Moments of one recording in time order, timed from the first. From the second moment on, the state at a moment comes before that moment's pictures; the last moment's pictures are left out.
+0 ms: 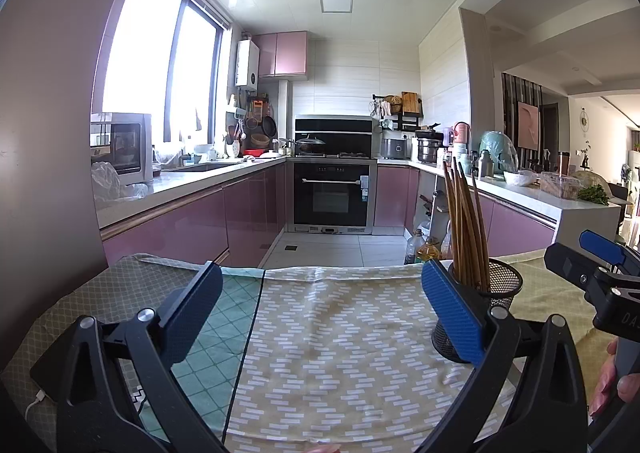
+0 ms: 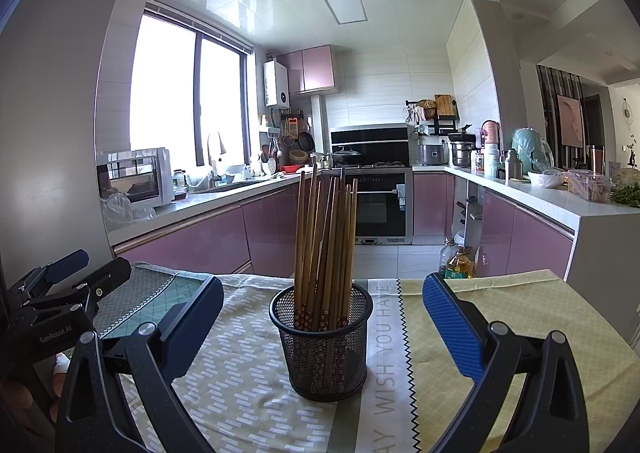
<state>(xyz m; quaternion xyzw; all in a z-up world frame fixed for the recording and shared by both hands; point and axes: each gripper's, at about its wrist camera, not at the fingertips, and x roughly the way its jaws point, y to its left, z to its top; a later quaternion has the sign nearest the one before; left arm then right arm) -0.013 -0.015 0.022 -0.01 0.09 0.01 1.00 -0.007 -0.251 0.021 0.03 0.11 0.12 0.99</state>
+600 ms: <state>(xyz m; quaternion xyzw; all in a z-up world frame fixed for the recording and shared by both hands) -0.012 -0.013 0.021 -0.01 0.10 0.01 1.00 -0.007 -0.250 0.021 0.03 0.11 0.12 0.99</state>
